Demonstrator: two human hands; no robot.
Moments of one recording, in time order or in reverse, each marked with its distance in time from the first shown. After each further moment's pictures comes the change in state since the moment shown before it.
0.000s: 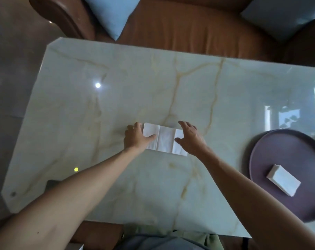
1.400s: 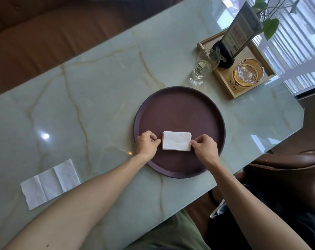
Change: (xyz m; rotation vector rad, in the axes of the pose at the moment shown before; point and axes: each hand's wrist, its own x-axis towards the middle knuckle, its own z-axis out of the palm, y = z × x) left_hand -0.141 0.292 0.324 0.123 -0.318 0.422; right_hand -0.210 0.401 -0.020 0.843 0.451 0.967
